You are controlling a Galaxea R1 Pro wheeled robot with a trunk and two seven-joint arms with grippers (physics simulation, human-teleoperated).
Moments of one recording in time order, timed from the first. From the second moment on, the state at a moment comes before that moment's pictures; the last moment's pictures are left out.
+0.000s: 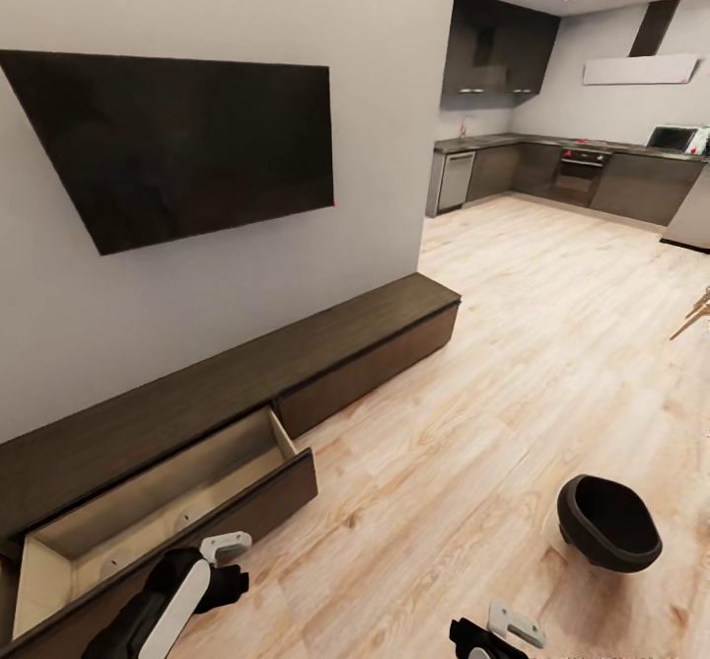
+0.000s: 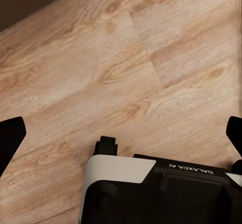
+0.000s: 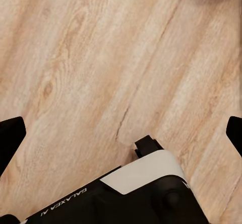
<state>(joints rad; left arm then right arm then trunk) -0.31 0.11 -0.20 -1.04 0.58 0.83 0.42 -0.20 -0.07 0.46 -0.94 -0.90 0.24 -0.76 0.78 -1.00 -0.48</state>
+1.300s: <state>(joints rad) -0.31 0.08 -0.20 -1.04 0.58 0.83 0.42 -0.20 -0.07 0.46 -0.94 -0.91 0.20 -0.76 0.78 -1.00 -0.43</state>
